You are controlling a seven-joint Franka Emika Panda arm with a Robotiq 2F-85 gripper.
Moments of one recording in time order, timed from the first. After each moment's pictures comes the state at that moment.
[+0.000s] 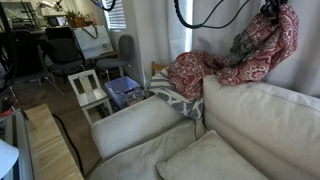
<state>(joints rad) -0.19 1.06 -0.36 -0.76 0.35 2.31 1.42</state>
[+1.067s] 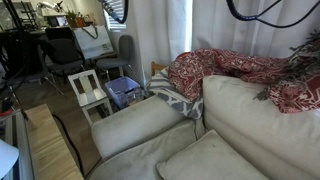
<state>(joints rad) -0.46 1.15 -0.43 -0.61 0.09 2.34 2.01</state>
